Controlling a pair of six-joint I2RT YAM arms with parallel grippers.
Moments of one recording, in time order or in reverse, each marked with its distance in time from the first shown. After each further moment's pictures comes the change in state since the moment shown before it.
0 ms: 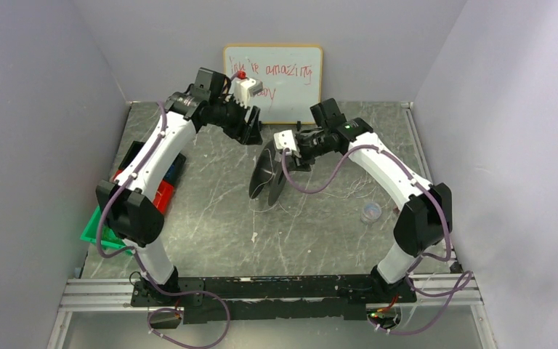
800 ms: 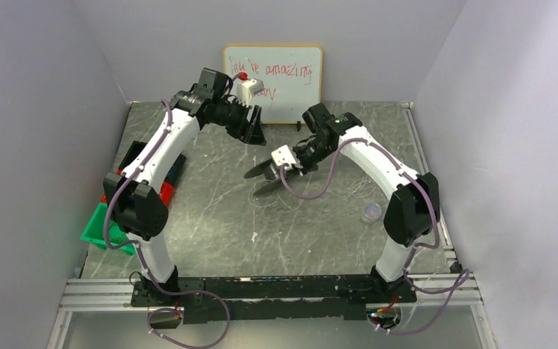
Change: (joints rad) left arm 0.015 0.067 0.028 0.016 0.108 -0.055; right arm 0.012 0.137 0.146 -0.326 0.050 -0.305
